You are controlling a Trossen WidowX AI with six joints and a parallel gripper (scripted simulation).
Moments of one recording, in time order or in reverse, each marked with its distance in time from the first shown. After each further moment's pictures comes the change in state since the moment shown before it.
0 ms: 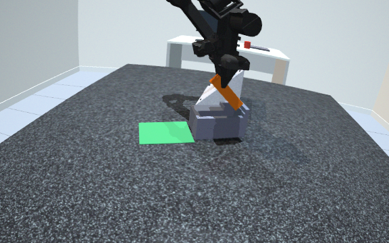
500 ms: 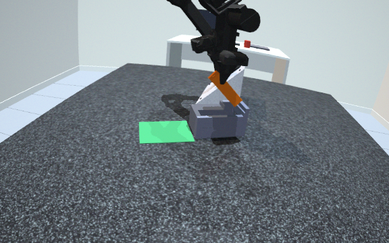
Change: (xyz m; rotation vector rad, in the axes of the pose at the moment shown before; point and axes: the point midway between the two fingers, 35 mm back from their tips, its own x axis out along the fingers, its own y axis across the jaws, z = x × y) arm -0.008 0.000 0.005 -0.005 0.005 0.001
